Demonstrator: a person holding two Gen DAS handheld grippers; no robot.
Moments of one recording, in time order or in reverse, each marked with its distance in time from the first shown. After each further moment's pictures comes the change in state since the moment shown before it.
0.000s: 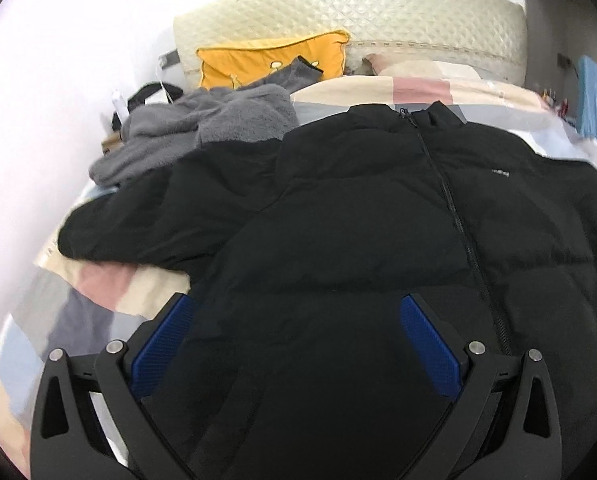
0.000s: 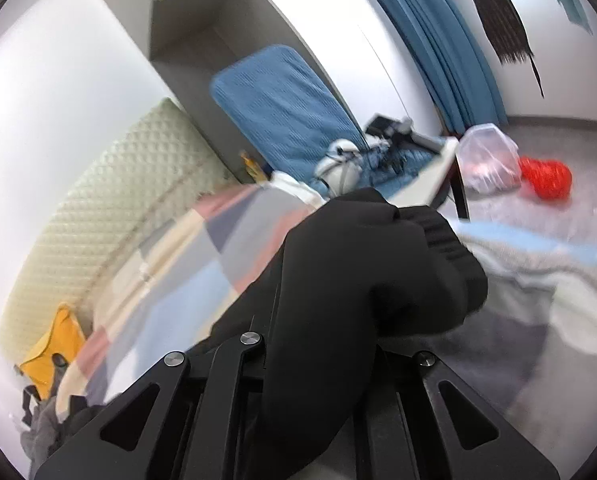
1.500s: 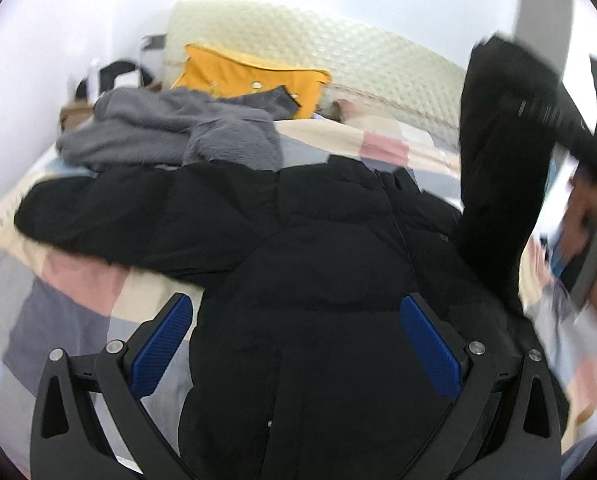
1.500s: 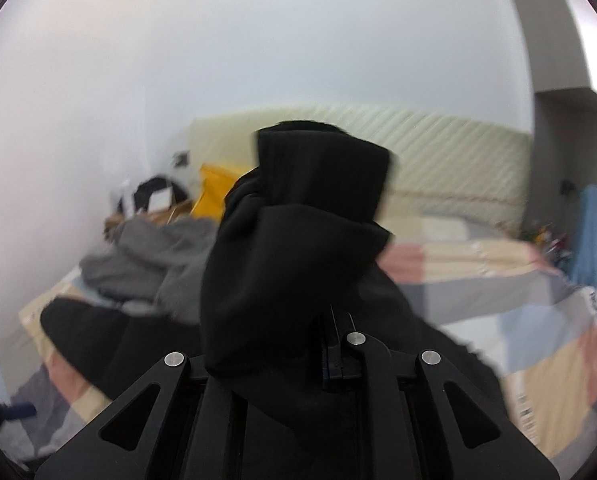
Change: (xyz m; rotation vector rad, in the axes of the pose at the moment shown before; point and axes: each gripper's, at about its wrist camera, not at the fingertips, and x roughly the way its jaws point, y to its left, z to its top) left arm -0.035 0.141 0.006 -0.234 -0.063 -0.373; right arm -0.183 0.518 -0.314 -0.859 0.119 0.545
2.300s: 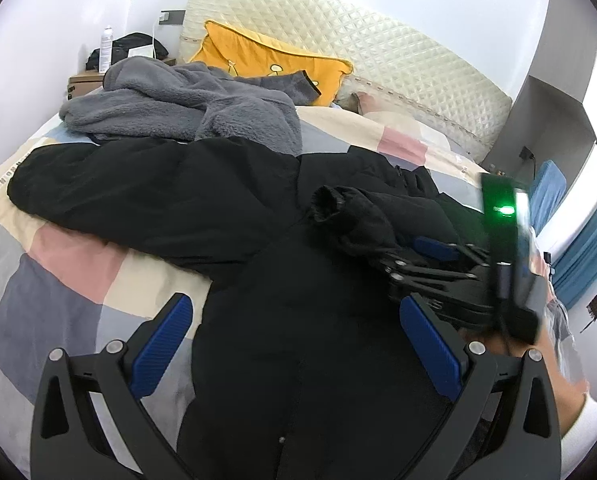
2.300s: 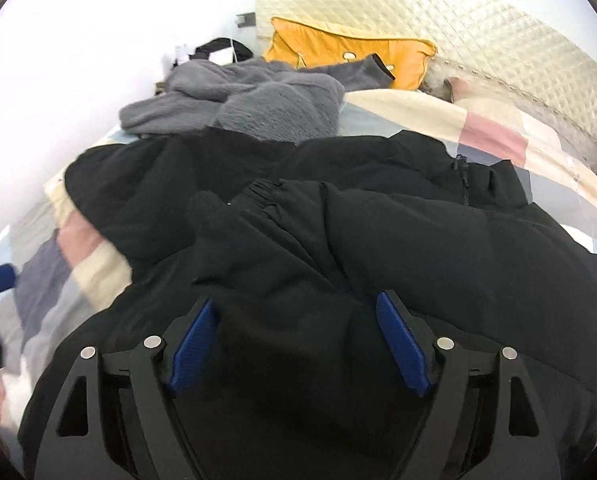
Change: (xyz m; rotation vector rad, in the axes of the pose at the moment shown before) left arm 0.028 0.018 -0.003 -0.053 0.052 -0.010; right arm 0.075 0.056 -0.110 -0.129 0.427 0.203
